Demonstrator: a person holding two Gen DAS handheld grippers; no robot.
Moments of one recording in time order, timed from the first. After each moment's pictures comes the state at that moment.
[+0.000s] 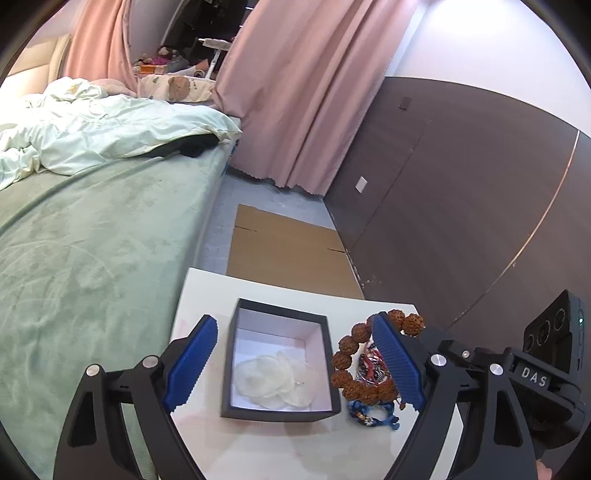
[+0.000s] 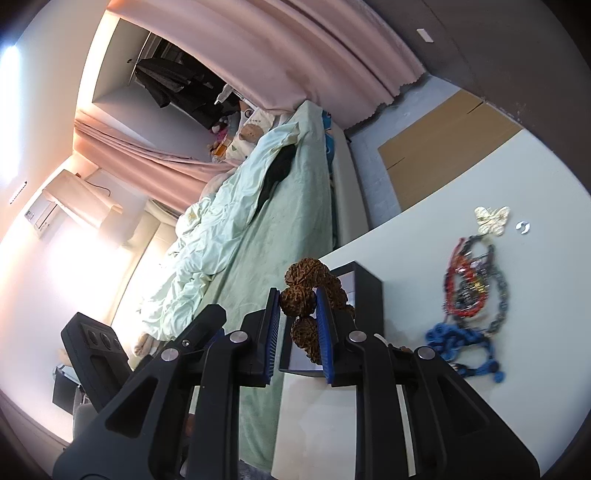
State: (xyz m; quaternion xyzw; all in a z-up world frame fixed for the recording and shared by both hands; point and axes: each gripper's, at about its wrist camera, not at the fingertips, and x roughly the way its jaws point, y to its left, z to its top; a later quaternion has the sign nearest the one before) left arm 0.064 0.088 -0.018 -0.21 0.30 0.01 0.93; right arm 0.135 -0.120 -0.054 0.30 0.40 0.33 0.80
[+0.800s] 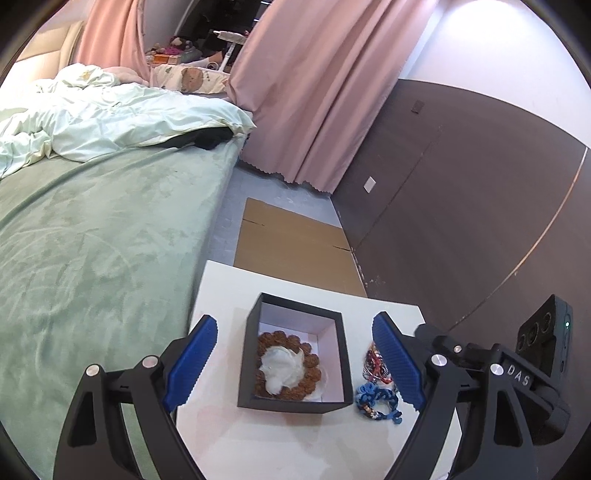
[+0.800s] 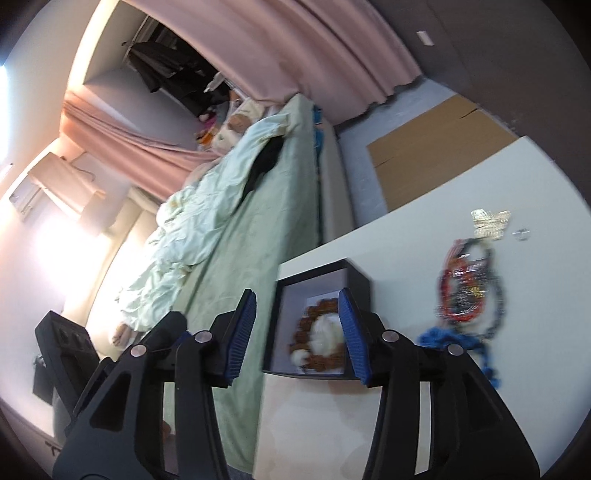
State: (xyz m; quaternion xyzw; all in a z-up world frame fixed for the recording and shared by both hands) left arm 0.053 0.104 -0.015 -0.22 0.31 0.02 0.92; right arm 0.138 -0.107 -0.057 0.26 0.41 0.30 0.82
